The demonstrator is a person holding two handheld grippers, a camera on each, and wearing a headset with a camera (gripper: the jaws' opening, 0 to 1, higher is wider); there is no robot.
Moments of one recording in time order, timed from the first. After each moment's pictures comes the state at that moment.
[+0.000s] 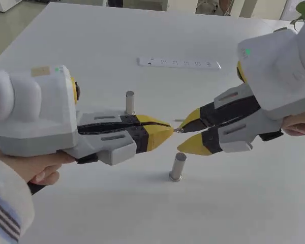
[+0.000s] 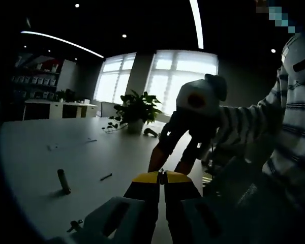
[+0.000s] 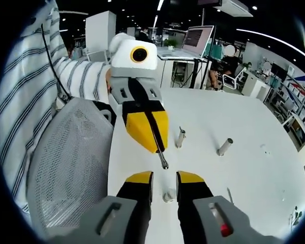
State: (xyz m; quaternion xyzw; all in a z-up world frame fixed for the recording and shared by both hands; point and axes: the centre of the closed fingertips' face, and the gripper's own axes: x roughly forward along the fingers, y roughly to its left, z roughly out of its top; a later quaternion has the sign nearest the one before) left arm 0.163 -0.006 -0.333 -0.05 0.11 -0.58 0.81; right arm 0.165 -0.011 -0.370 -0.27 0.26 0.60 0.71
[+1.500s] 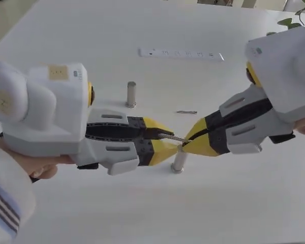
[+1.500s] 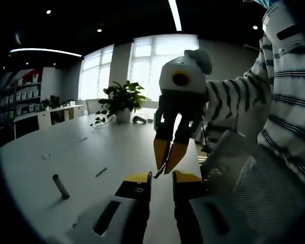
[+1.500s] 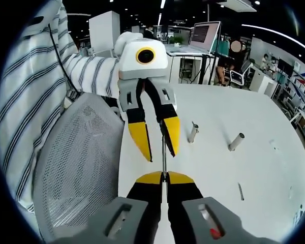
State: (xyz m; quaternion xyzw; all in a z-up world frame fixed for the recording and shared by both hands) left arm 0.153 -0.011 -0.364 0.05 0.12 -0.62 0.77; right arm 0.148 -0.018 -0.379 -0.28 0.28 0.61 0.69
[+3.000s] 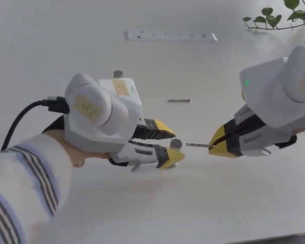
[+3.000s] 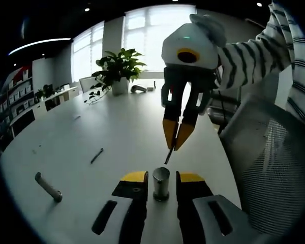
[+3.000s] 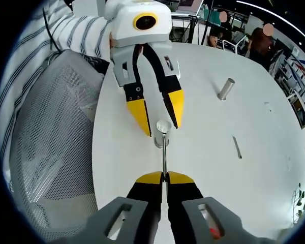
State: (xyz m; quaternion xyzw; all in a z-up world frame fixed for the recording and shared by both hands) left arm 0.186 -0.050 -0.436 0.14 0.19 -0.62 0.75; right arm 0.172 -0.091 -0.448 -0.35 0.37 0.54 0.67
